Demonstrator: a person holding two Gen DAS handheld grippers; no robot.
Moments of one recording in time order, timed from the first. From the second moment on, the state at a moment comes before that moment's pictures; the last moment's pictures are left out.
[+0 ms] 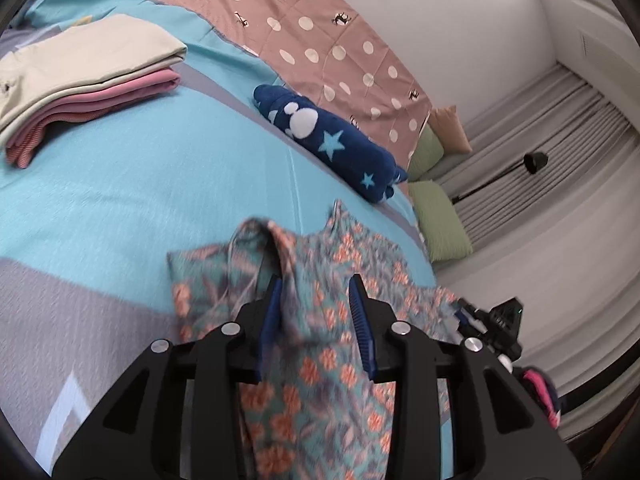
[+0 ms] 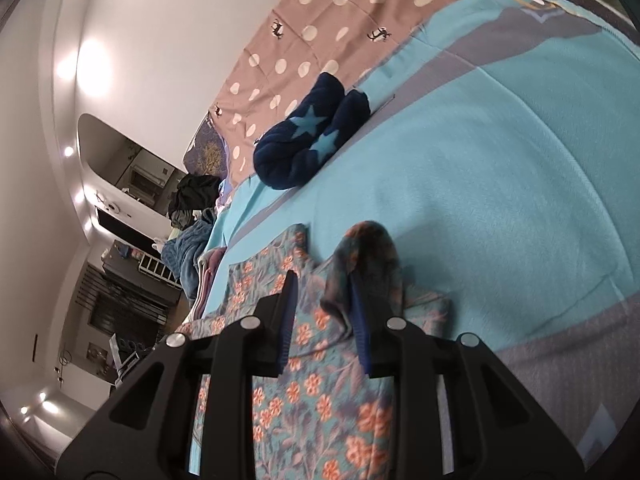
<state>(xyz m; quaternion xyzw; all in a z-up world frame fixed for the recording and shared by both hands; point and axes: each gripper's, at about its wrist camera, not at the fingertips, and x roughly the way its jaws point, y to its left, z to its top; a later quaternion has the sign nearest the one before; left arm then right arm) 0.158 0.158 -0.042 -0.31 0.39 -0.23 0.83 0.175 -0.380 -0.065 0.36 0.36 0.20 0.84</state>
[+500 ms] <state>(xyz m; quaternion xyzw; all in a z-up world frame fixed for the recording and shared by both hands) 0.231 0.173 -0.028 -0.40 0.34 -0.21 0.83 0.219 -0.393 -0.037 0.44 0.32 0.19 0.82</state>
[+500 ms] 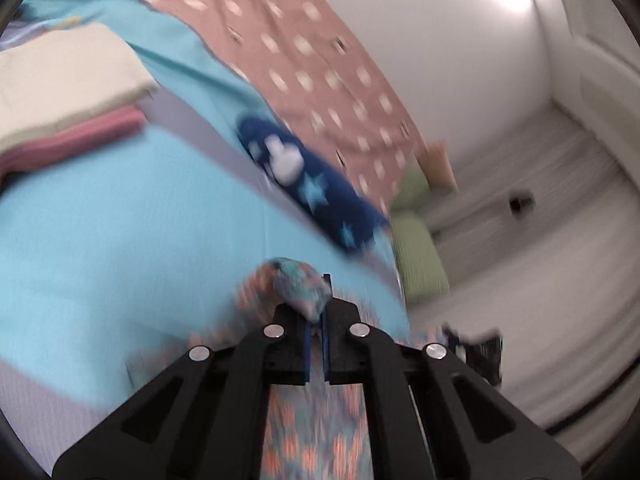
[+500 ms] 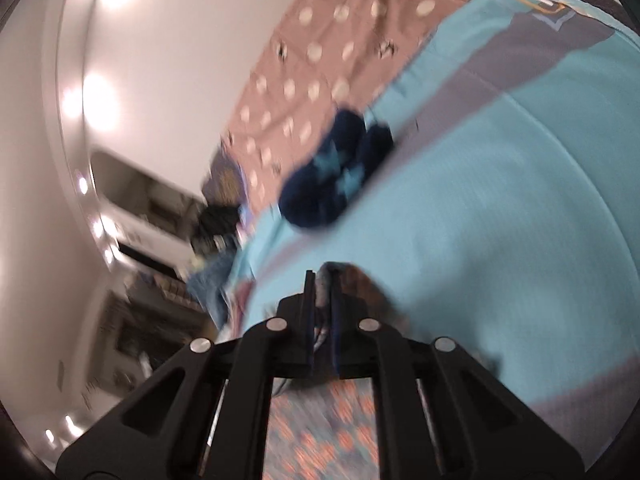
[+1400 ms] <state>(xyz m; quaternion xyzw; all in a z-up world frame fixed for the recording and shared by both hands) 0.255 0.145 -0.021 -0.28 0.37 -0.22 0.86 0.215 -0.384 -0.027 0.33 0.32 0.19 0.87</state>
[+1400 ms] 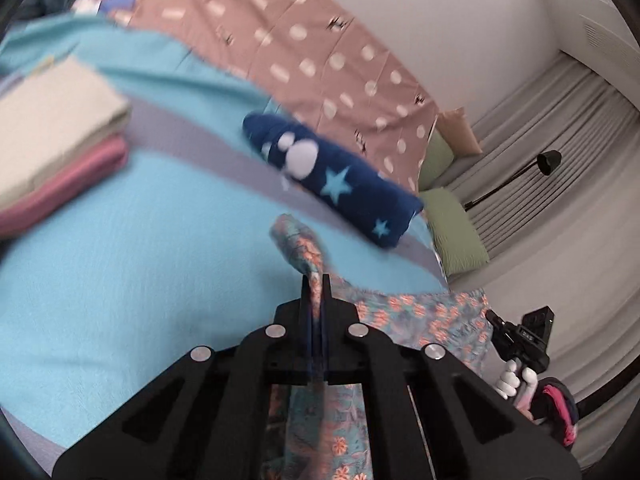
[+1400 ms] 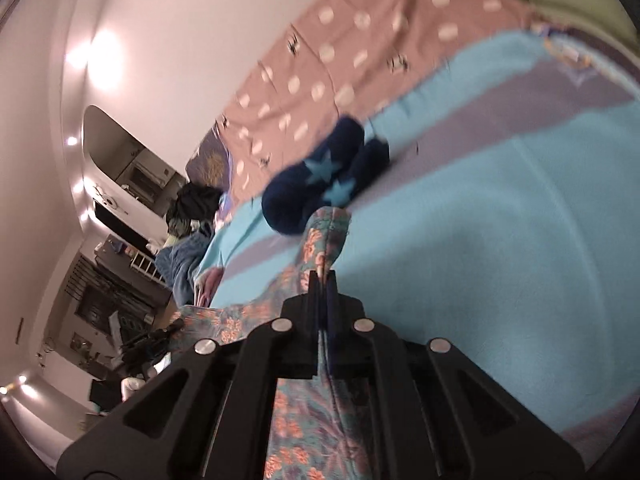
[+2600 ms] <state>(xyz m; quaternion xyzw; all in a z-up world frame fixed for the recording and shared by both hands) 0.020 0.154 -0.064 -0.09 0.45 -0.15 0.88 0.000 -0.376 -0.077 0.31 0.38 0.14 0.86</state>
